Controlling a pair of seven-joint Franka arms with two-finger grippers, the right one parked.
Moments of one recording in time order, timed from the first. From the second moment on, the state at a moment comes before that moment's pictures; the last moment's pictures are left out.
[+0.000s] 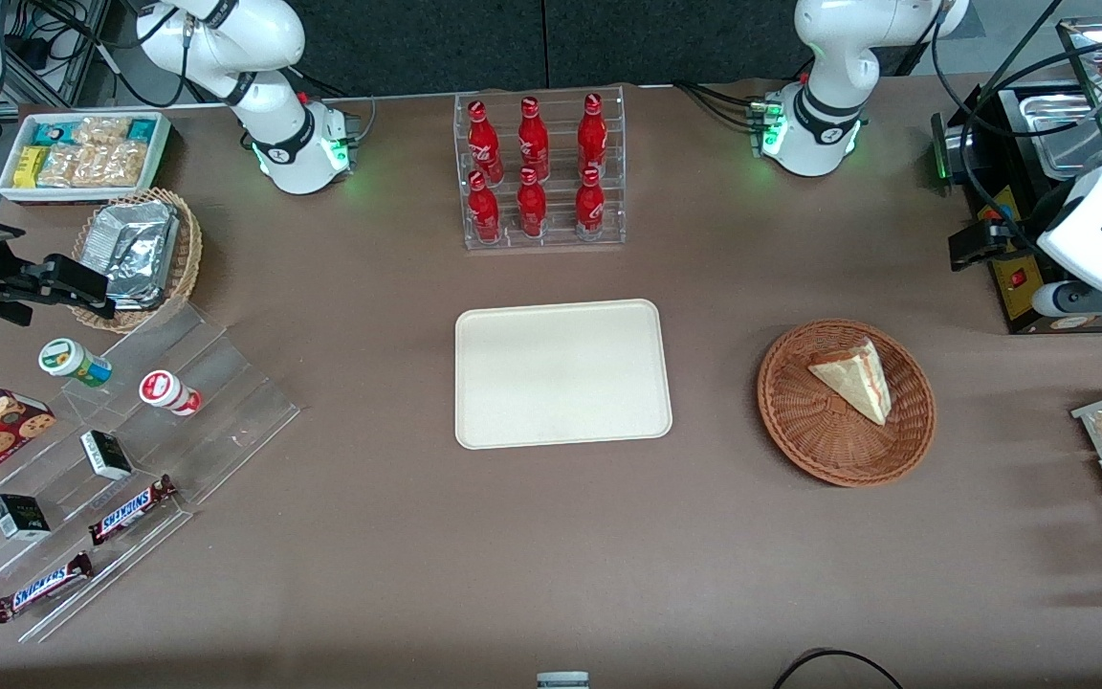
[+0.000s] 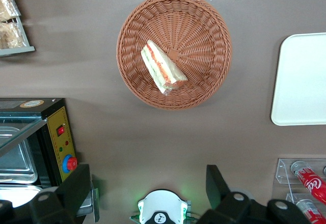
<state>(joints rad) 0.02 0.09 -0.11 -1.46 0.06 1.33 -0.08</state>
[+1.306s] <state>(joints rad) 0.03 0.03 -0.10 -2.13 0.06 2.07 -0.50</state>
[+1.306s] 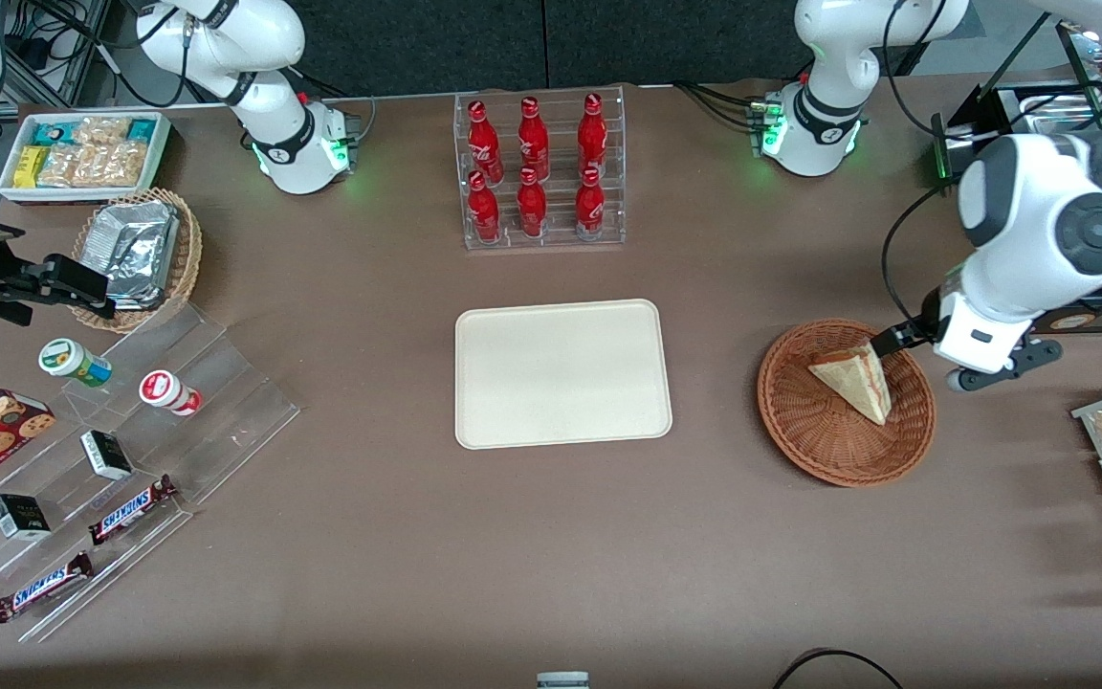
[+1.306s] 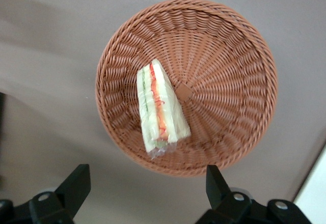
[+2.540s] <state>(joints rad) 0.03 0.09 -0.10 -2.44 0.06 2.57 -0.76</state>
